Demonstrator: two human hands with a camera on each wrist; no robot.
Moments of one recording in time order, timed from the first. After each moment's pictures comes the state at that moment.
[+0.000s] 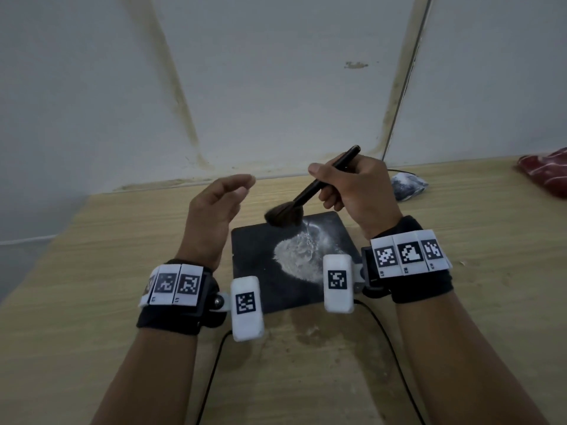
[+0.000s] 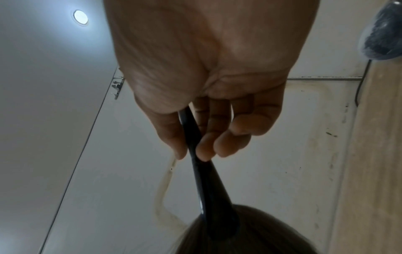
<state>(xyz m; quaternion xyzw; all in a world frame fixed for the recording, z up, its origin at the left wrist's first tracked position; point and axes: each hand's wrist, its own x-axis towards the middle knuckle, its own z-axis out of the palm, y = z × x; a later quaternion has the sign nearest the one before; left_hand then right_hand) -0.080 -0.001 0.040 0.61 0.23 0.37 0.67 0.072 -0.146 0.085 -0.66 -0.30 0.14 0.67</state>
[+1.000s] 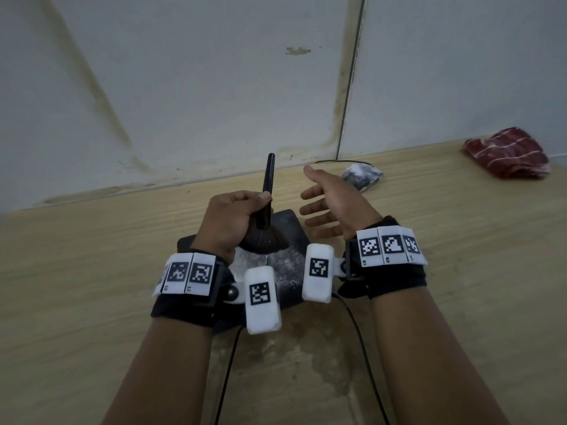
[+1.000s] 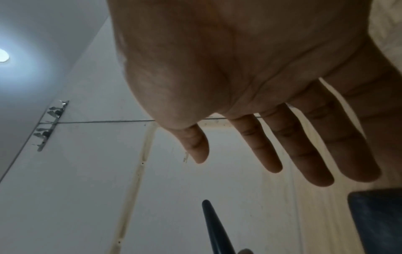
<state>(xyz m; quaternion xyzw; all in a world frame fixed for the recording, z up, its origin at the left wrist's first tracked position) -0.055 -0.020 0.043 0.61 0.31 0.29 0.67 0.074 -0.141 0.074 -0.75 -0.17 0.36 0.53</state>
